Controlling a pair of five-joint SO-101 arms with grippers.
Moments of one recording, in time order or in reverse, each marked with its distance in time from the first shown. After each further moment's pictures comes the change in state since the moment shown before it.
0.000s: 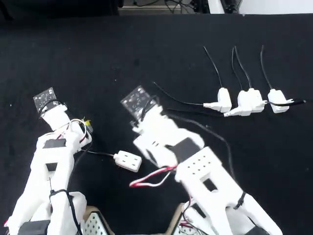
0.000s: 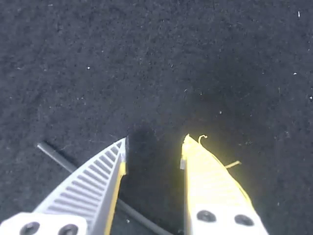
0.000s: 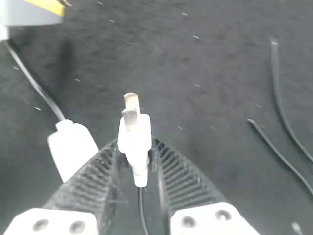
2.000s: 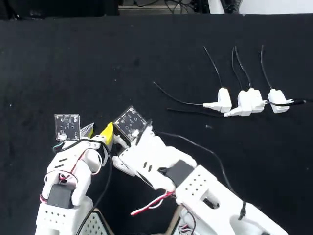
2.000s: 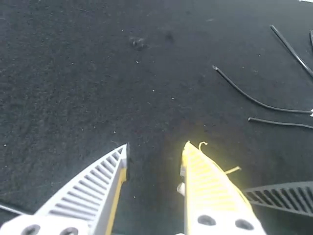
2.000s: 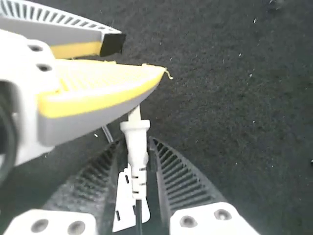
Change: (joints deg) left arm 17.5 -68.3 21.4 20.5 -10.5; right arm -11.1 -9.1 13.4 -16.2 -8.8
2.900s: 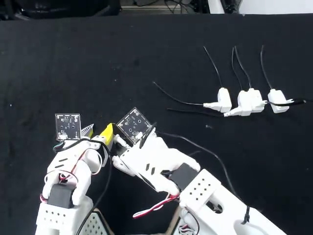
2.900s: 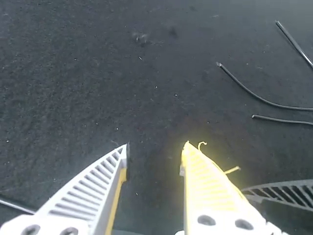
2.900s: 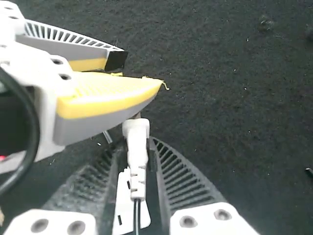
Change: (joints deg) left arm 0.0 -0.1 0.0 0.4 -0.1; right arm -0.1 -5.1 1.9 0.0 0.0
